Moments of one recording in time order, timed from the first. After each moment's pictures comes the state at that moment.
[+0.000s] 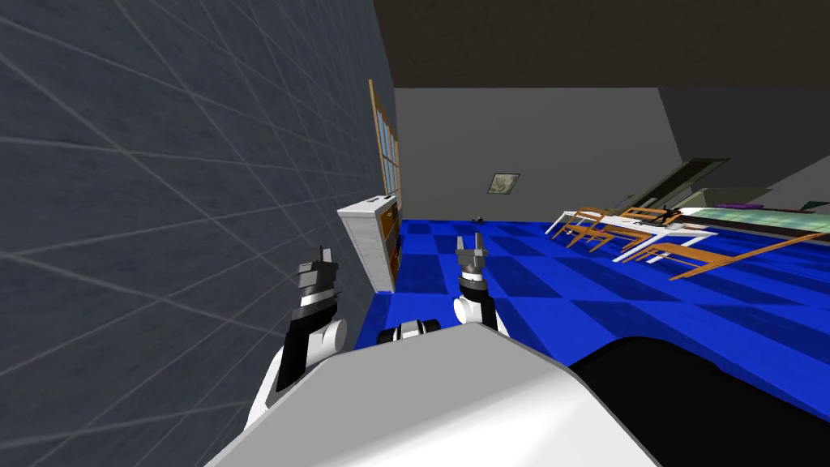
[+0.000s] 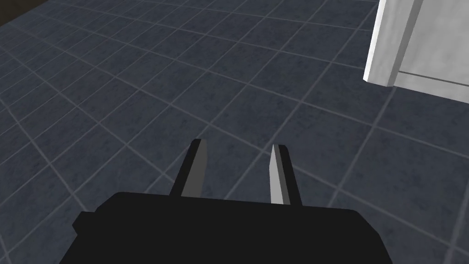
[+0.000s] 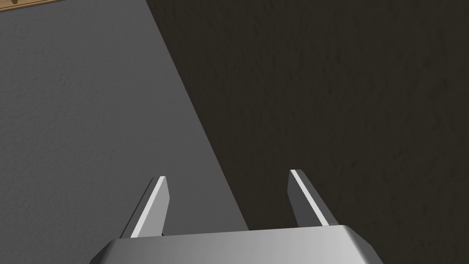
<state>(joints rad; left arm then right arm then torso) 0.45 -0.04 0.04 -2.26 -0.03 -0.38 0.00 0.45 0.02 0.07 -2.22 -0.10 -0.60 -0.15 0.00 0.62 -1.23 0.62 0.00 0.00</state>
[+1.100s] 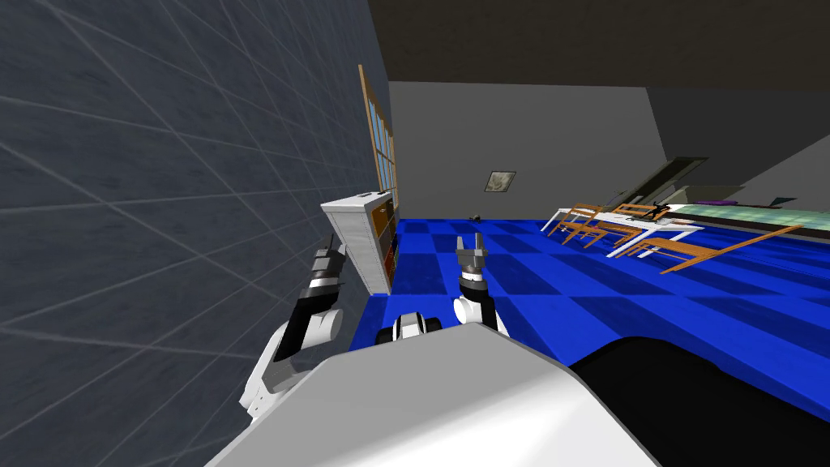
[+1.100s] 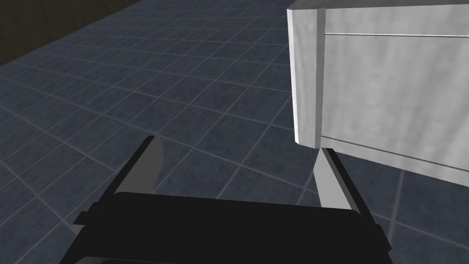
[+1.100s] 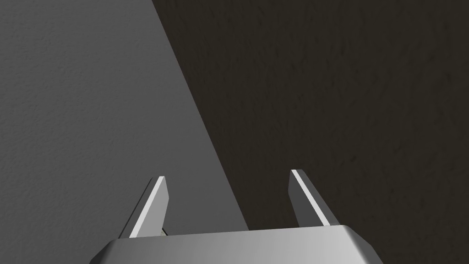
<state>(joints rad) 0.32 0.14 0.04 -2.25 -0.01 -0.16 0.03 0.45 0.02 0.07 -2.22 -0.10 -0.60 -0.15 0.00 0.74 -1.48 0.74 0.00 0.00</state>
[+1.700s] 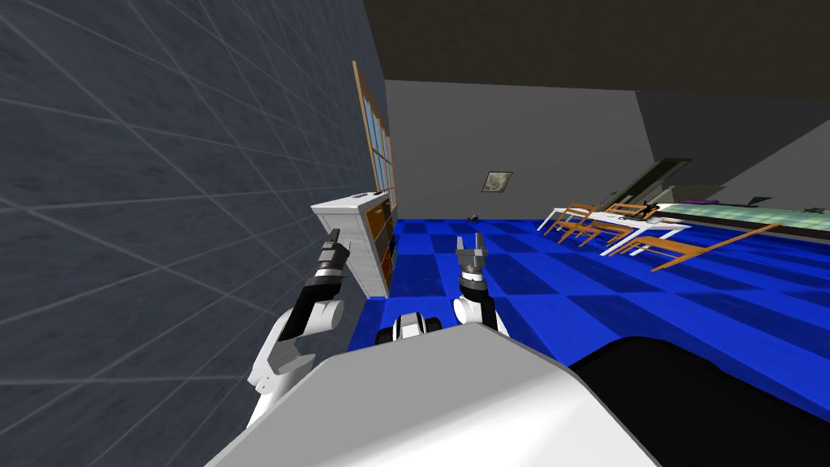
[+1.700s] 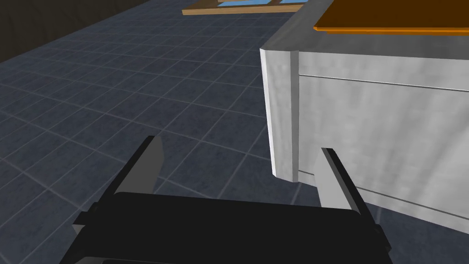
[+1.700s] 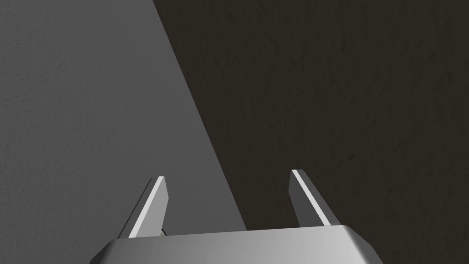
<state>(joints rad) 0.22 0.17 0.04 -2.25 0.00 0.00 0.05 0.45 0.02 0.07 -2.22 -0.10 -0.60 -0.15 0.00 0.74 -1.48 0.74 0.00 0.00</state>
